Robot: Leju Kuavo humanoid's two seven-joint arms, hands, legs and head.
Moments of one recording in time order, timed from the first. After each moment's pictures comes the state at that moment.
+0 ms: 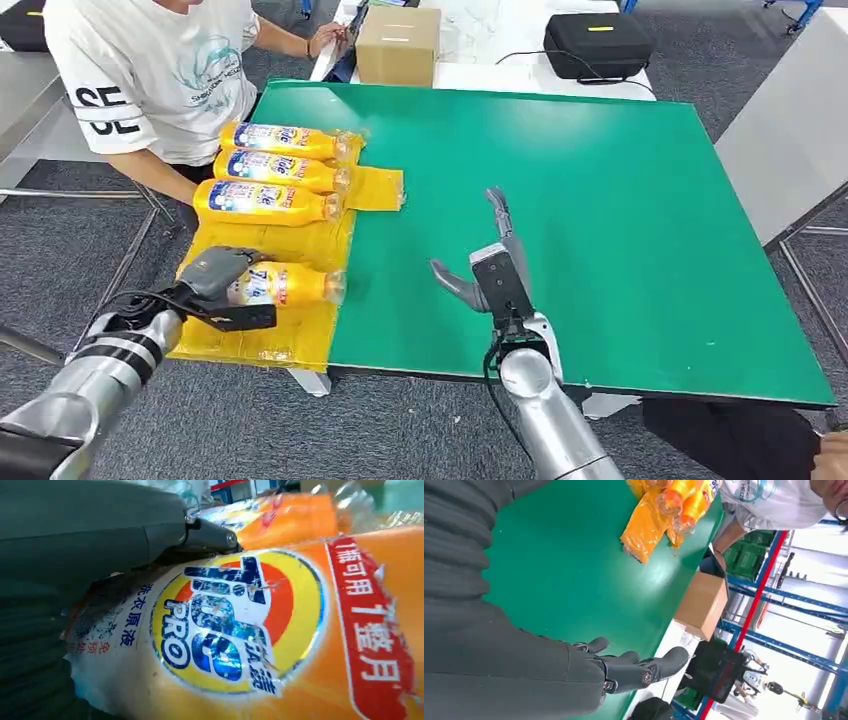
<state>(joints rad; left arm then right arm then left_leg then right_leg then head) -0.65 0.30 -0.43 -0.49 -1.05 0.18 -0.57 -0.34 0.15 0.38 -1.19 0.37 -0.32 -0.31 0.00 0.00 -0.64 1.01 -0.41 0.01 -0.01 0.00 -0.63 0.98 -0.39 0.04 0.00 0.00</state>
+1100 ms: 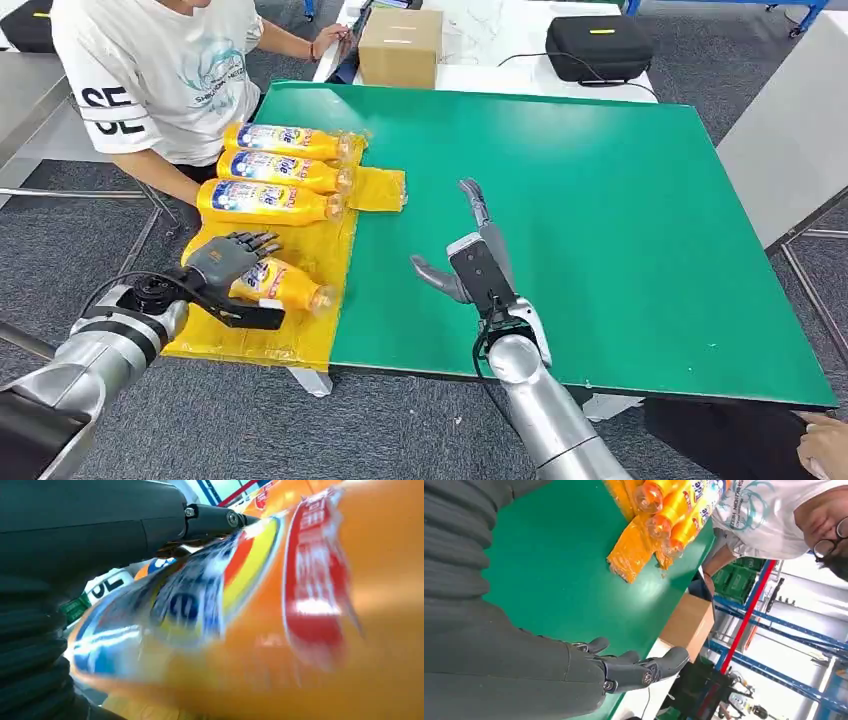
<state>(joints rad) -0.77 0.28 -0.67 -0.37 -1.20 0.21 -0.44 -0.41 0.17 0.42 -1.12 0.37 -0.27 -0.32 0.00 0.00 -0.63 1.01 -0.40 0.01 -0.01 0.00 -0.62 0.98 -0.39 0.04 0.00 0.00</state>
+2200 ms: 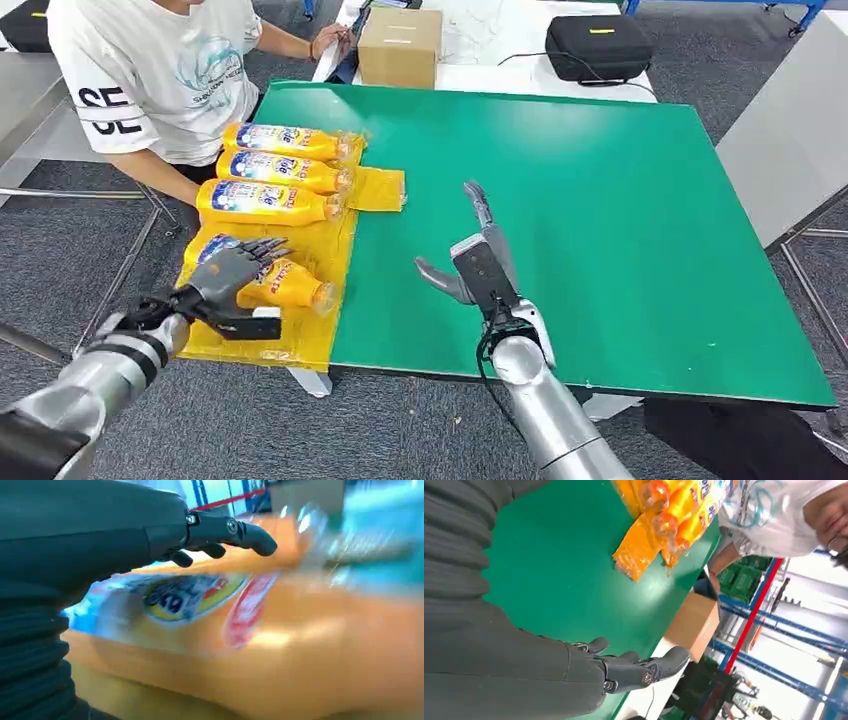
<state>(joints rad) -0.62 0.30 -0.57 -0.45 -0.79 0.34 -0.68 -0.39 0.15 0.42 -1.12 0.37 -0.28 -0.32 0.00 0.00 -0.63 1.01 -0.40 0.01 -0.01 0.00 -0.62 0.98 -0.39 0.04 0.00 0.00</state>
